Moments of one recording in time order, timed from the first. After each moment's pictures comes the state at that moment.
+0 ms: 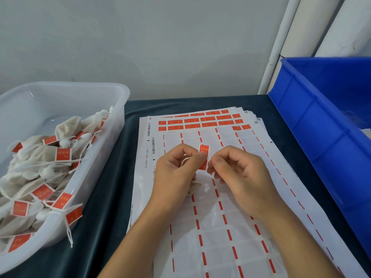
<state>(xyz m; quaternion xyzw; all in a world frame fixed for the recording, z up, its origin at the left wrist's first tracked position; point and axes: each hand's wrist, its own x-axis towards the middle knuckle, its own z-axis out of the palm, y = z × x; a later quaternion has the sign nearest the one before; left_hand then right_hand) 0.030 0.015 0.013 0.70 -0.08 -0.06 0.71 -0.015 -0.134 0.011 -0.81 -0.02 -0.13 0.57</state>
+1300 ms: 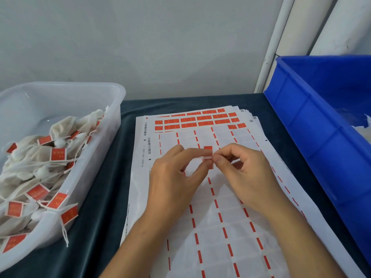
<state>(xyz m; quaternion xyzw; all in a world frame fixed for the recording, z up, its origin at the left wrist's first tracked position) 0.025 0.018 0.002 0.85 -0.21 0.13 0.47 -0.011 -0.150 0.008 -0.87 0.04 -0.15 0.48</state>
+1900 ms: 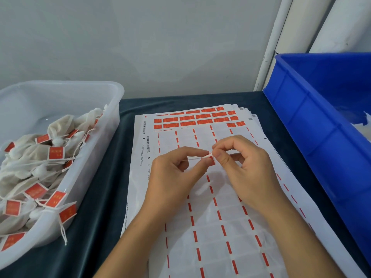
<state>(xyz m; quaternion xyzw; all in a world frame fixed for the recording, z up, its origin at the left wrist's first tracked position) 0.028 0.018 0.003 0.80 -0.15 0.01 0.58 -0.013 -0.148 0.014 -0.85 0.02 -0.21 0.49</state>
